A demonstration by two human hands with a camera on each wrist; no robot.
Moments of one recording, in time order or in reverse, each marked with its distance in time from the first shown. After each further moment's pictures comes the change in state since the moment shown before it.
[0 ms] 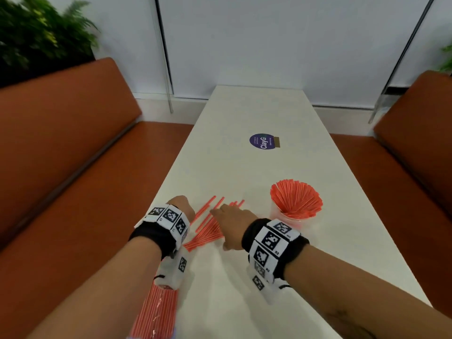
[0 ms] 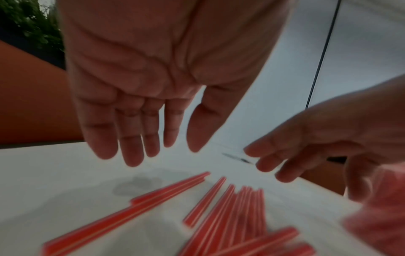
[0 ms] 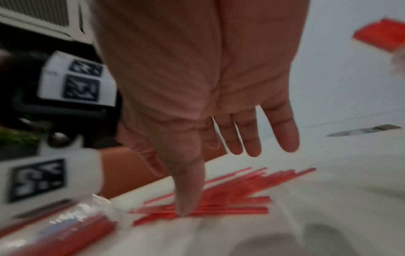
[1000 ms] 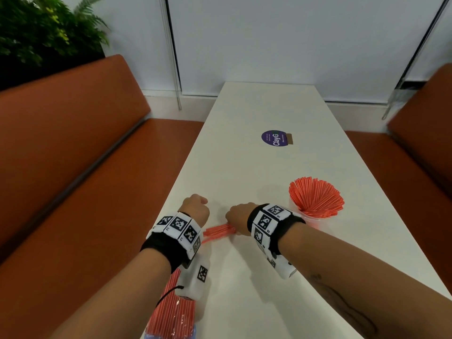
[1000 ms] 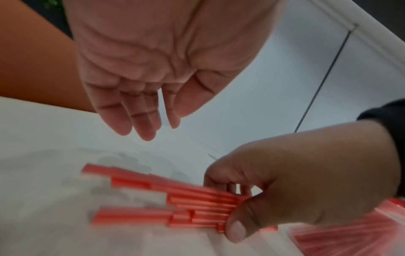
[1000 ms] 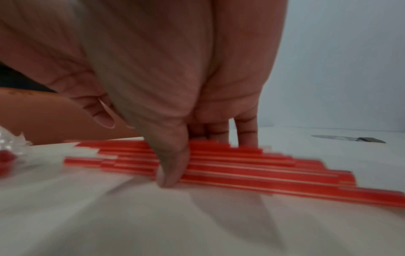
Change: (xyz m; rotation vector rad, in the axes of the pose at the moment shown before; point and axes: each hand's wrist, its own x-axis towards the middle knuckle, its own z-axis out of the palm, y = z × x) left_hand -0.007 -0.014 0.007 -0.329 0.015 0.004; right_hand 0.054 -0.002 0.002 -0.212 -0.191 -0.023
